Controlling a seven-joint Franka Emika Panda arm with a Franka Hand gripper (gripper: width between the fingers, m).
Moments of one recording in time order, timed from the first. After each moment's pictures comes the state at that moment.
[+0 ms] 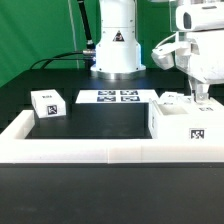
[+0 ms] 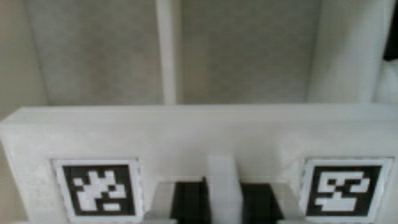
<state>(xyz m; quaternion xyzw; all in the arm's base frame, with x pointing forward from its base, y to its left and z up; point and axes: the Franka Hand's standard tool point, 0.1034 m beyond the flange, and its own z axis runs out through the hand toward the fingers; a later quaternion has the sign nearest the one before) 0.564 0.106 0.061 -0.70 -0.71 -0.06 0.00</state>
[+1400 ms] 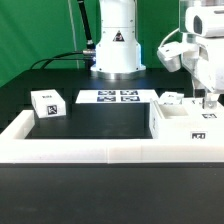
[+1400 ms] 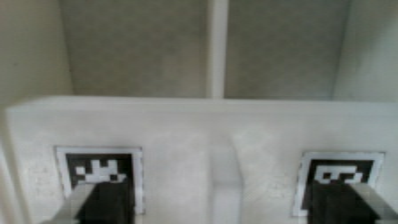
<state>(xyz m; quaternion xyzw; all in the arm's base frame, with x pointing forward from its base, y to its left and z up) 0.582 0.109 0.062 -0.71 -0.71 -0.01 0.02</state>
